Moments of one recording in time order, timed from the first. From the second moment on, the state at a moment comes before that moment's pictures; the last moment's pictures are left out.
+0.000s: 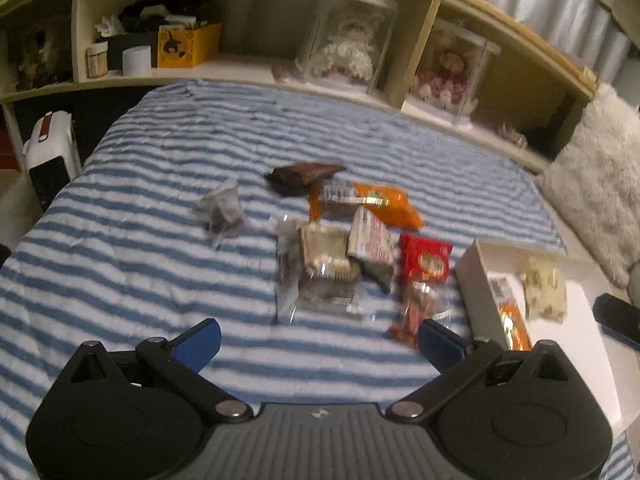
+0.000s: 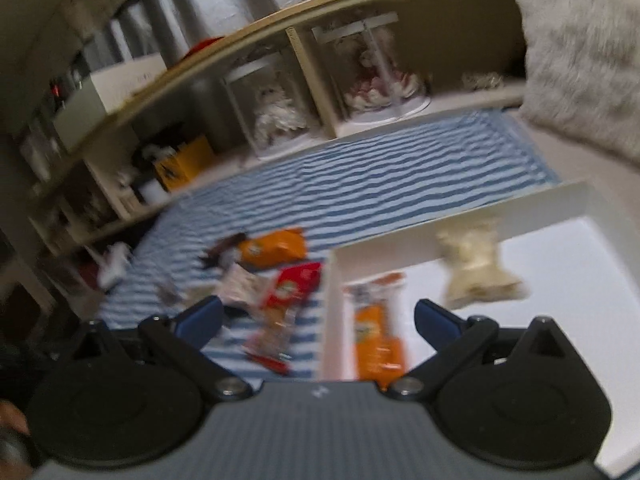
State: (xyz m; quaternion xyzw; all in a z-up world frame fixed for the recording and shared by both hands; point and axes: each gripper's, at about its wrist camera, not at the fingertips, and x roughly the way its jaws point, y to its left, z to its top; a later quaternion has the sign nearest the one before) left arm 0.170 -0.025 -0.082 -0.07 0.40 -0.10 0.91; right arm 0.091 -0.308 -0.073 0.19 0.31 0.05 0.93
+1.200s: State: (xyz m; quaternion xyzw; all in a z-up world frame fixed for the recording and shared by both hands) left arm 0.237 -0.049 -0.134 0.01 0.41 -0.10 0.91; right arm 0.206 -0.225 -0.134 0.15 0.41 0.06 0.90
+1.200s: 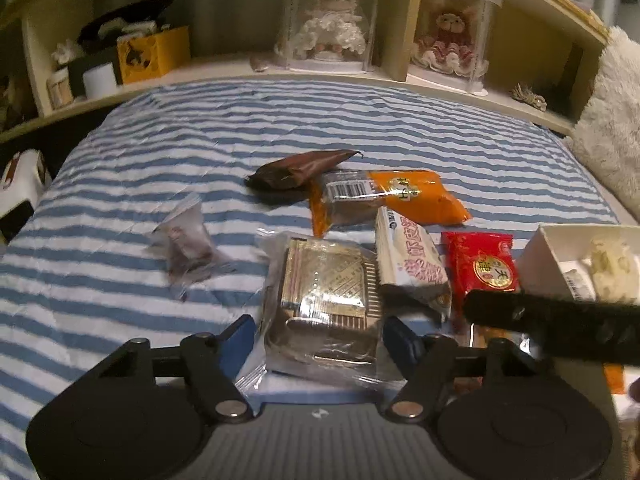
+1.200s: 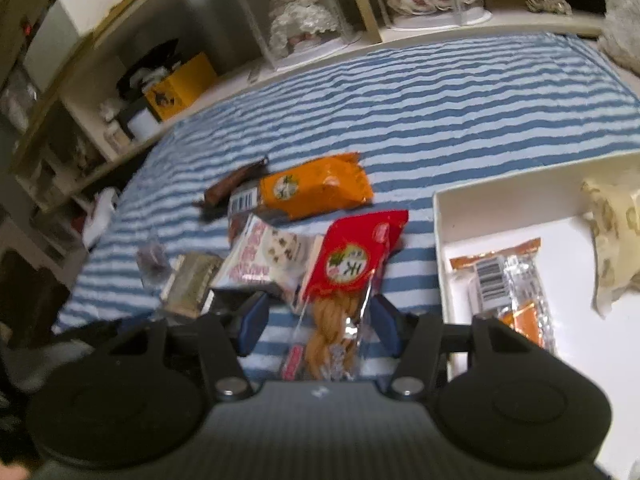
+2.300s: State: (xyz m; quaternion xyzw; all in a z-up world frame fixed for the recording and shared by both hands) left arm 0.148 0.003 -0.119 -0.09 0.48 -0.04 0.87; right arm 0.127 -0.199 -0.126 -0.03 0.51 0.22 0.83
